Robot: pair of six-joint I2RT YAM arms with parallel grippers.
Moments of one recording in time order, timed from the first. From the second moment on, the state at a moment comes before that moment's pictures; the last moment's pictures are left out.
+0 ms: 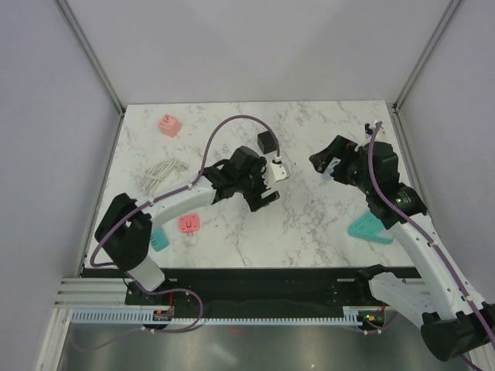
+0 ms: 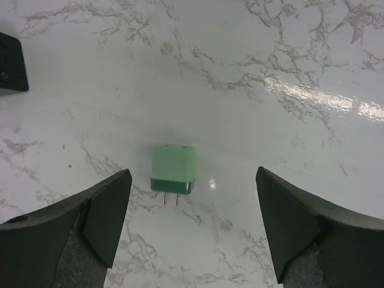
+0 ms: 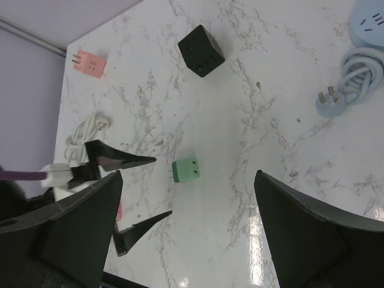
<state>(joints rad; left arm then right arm) -0.78 1.60 1.15 -0.31 0.21 0.45 0.32 0.96 1.00 -0.46 -0.01 0.67</state>
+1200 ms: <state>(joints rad) -0.64 1.89 1.20 -0.32 0.34 0.62 0.29 0.92 0.95 -0.42 -0.08 0.66</state>
